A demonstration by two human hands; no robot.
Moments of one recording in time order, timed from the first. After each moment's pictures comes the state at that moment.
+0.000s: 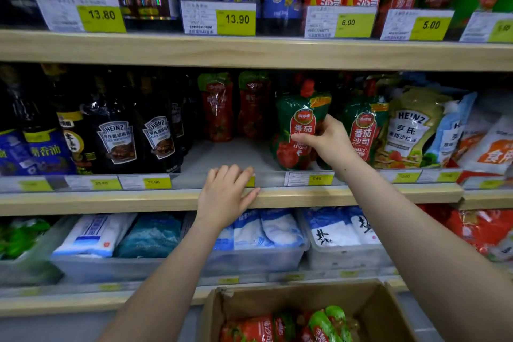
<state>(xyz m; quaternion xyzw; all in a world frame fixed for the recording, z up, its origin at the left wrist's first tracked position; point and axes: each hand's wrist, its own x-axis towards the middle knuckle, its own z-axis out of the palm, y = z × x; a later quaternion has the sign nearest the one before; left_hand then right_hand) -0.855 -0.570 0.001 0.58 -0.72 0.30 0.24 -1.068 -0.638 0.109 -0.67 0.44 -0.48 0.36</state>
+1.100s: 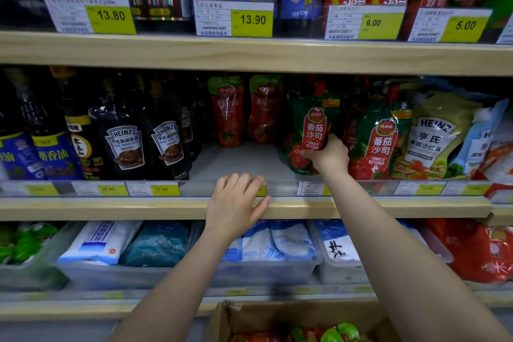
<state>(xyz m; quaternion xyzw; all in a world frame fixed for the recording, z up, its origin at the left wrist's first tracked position) -0.855 -0.573 -0.004 0.56 -0.71 0.34 0.26 -1.036 -0.674 0.074 -0.58 0.65 -0.42 0.26</state>
